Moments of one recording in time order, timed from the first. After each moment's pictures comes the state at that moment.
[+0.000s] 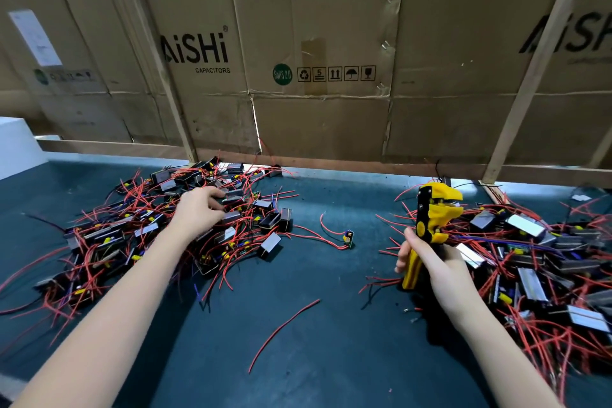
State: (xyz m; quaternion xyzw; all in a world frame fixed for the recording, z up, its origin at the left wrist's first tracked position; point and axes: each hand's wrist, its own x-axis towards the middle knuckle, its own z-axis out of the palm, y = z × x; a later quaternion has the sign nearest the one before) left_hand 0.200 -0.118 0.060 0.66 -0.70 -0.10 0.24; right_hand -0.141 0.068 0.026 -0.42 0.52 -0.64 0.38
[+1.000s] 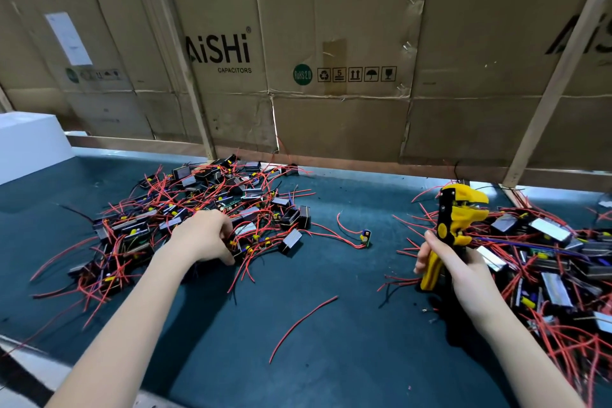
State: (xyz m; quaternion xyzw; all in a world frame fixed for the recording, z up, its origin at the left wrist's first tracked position) left_hand 0.217 -0.060 0.071 0.67 -0.74 -0.08 0.00; right_hand -0.142 0.070 0.023 -0.43 0.52 -0.63 0.38
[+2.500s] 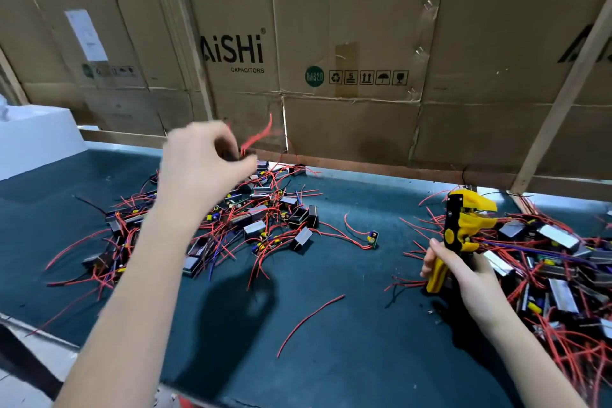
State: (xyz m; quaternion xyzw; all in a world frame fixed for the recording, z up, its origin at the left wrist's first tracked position) left_hand 0.190 0.001 0.170 0.57 -0.69 0.08 0.44; right_hand -0.143 0.072 0.020 -0.44 0.52 -0.63 0.38
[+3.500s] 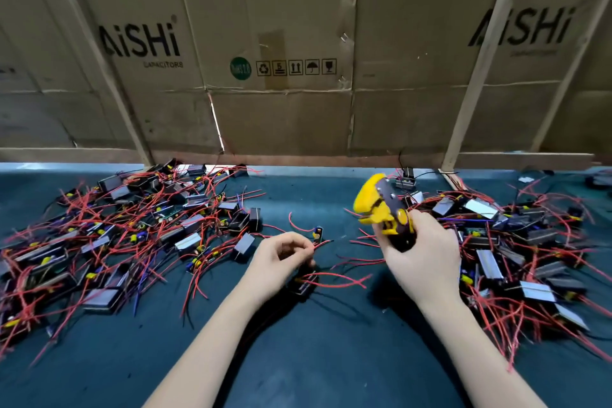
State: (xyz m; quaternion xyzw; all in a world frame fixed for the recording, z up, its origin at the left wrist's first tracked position) left_hand 0.058 -0.023 0.003 0.36 -0.71 -0.49 0.36; right_hand -0.158 0.059 0.015 -0.53 0.69 -0.48 -0.15
